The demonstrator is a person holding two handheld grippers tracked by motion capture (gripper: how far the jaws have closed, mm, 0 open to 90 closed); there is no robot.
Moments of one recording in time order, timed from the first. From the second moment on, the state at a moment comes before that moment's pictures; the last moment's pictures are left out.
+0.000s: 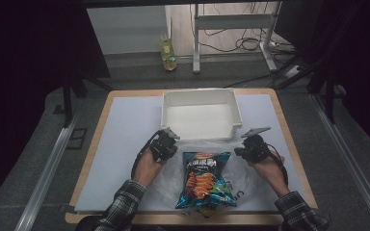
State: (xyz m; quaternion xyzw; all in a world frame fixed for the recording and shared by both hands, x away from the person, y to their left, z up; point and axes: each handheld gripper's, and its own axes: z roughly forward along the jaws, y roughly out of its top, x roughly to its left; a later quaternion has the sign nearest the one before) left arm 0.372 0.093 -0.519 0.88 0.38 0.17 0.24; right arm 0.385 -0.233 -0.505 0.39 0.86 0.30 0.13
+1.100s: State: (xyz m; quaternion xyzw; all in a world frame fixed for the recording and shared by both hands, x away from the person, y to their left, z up) left arm 0.339 0.179 -0.520 0.82 0.43 0.12 0.37; right arm 0.354 -0.282 -0.505 0.41 0.85 0.32 0.12
